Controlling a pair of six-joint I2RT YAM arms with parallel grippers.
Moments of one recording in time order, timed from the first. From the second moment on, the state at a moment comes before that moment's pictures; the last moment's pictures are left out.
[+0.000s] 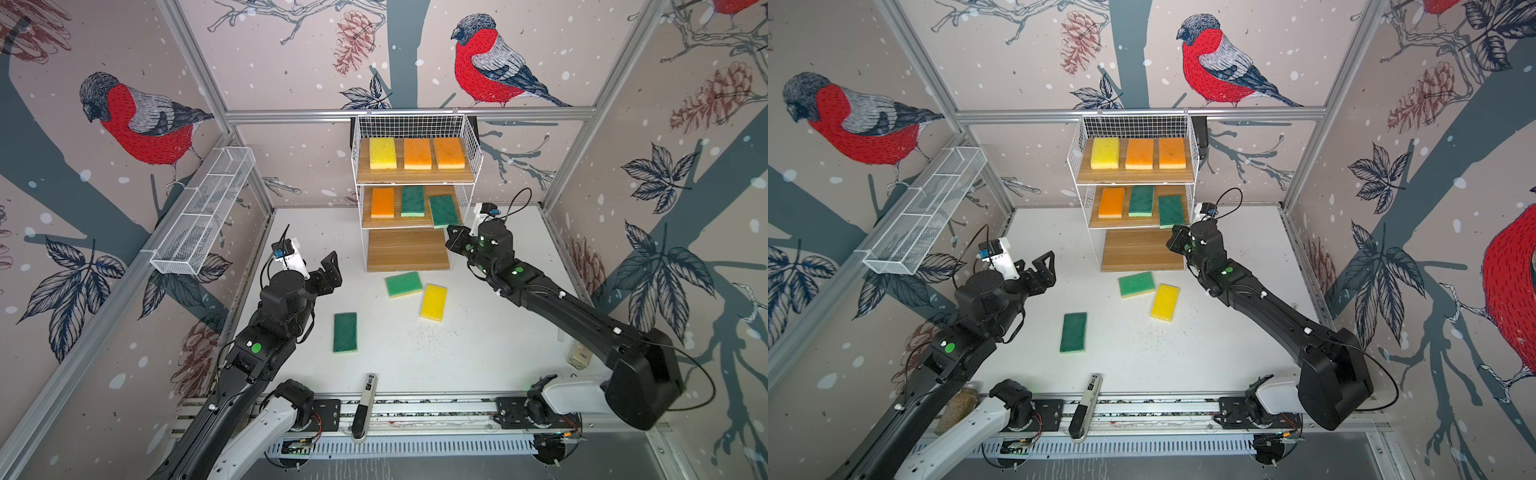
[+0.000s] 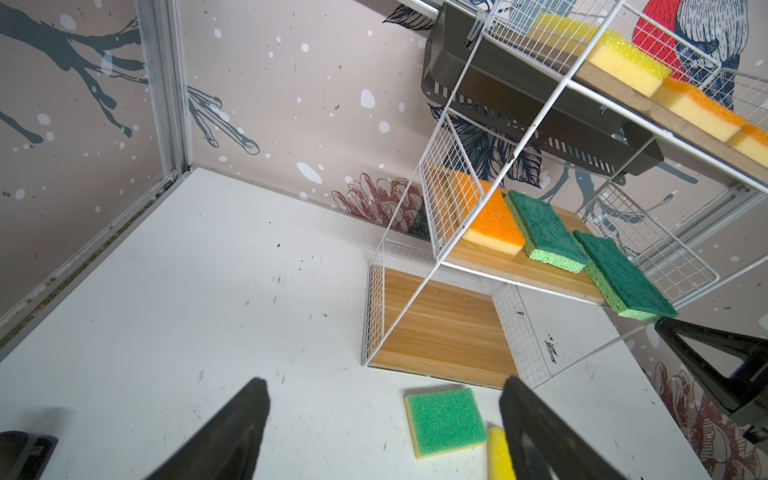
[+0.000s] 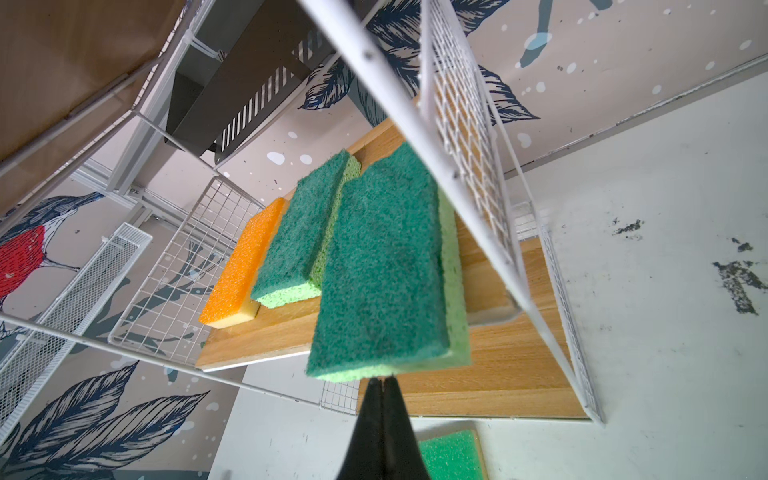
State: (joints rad) left arm -0.46 0.68 0.86 -0.43 -0.34 -0.47; right arm 0.60 1.36 1.03 0.05 0.12 0.71
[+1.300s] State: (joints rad) left arm -0.46 0.65 0.85 -0.43 -0.34 -0.47; right arm 0.64 1.46 1.09 0.12 0.16 0.71
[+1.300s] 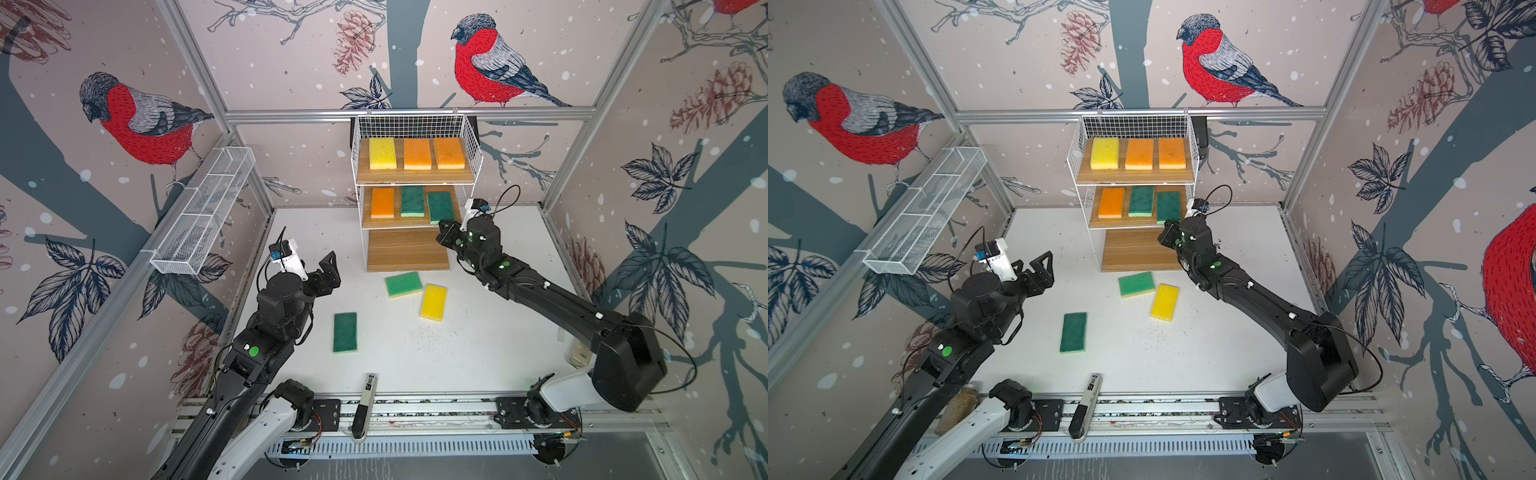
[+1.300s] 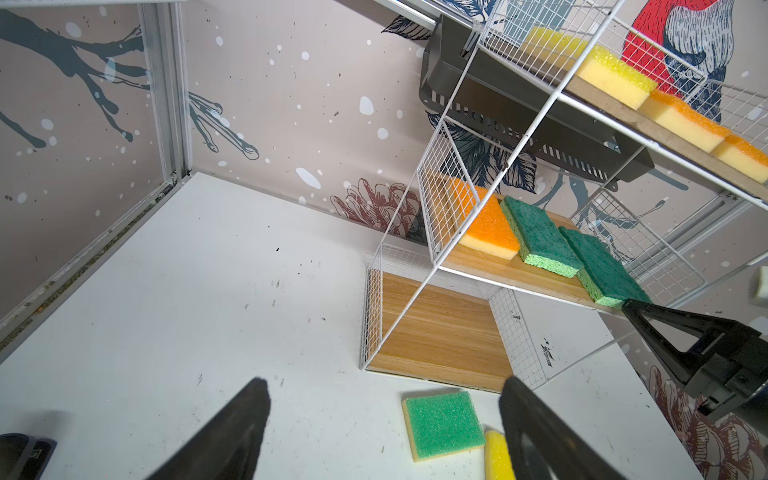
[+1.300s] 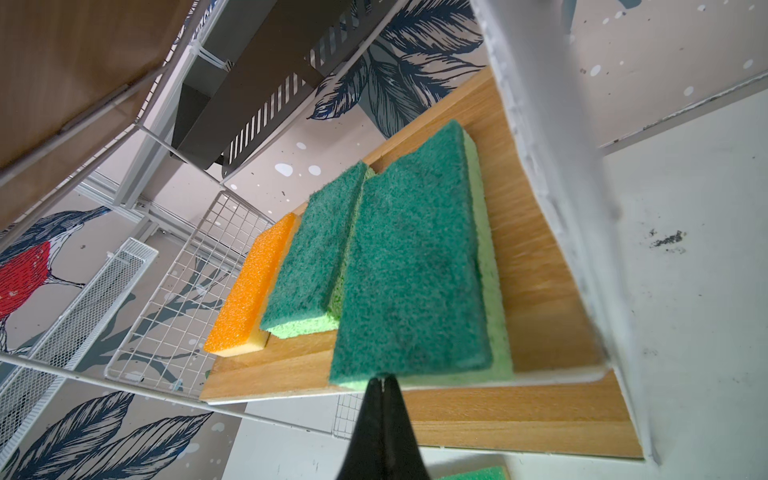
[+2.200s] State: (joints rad) left arm -0.46 0.64 0.84 -0.43 -0.34 -0.47; right arm 0.66 1.54 1.14 0.17 0.21 0.74
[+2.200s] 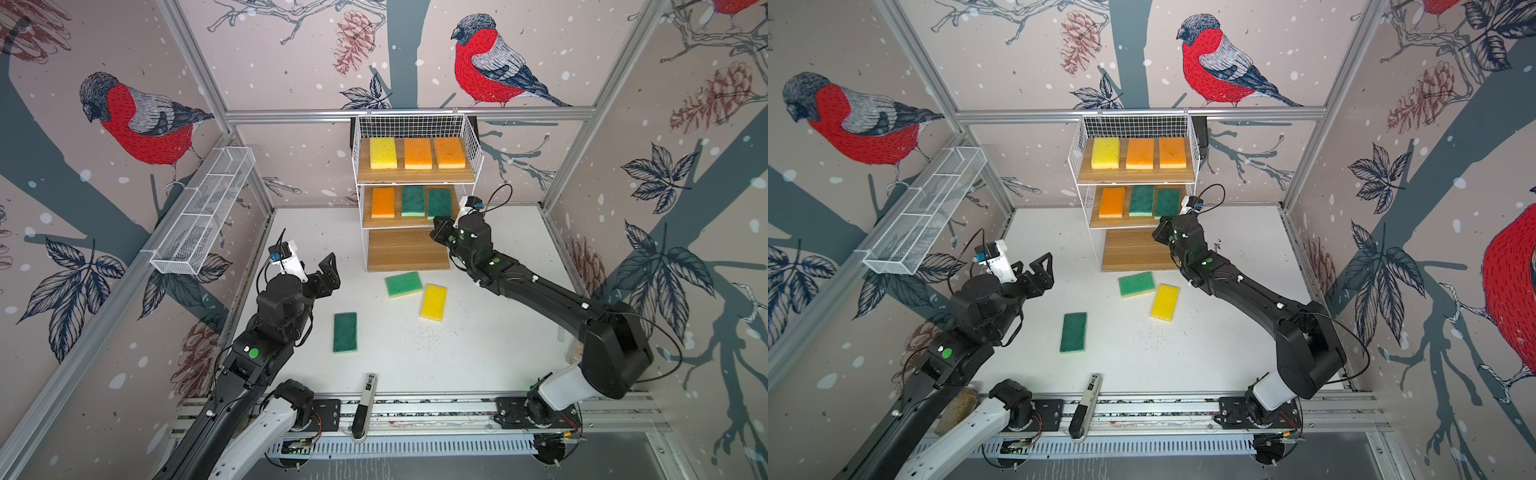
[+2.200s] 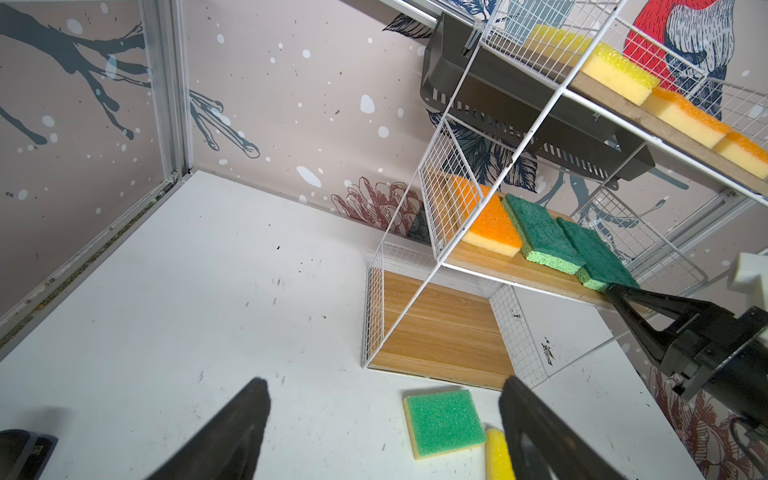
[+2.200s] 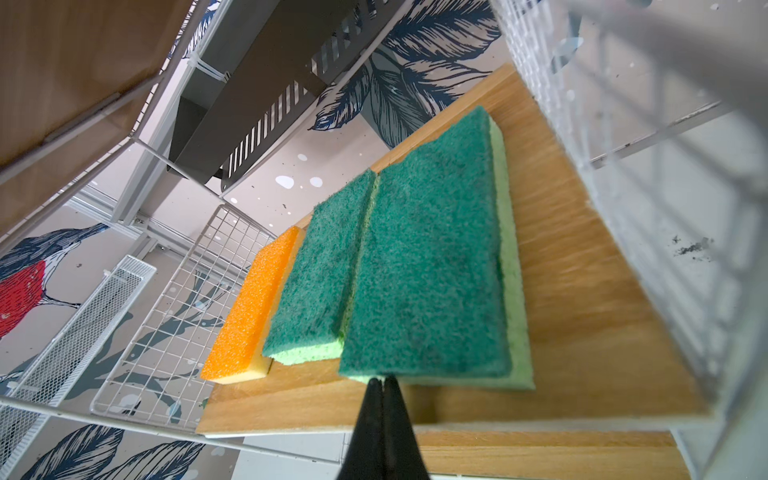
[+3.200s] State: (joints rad) left arm -0.46 0.65 0.83 -0.41 -0.34 -0.47; right arm 0.71 1.56 1.19 0.09 0.42 0.74
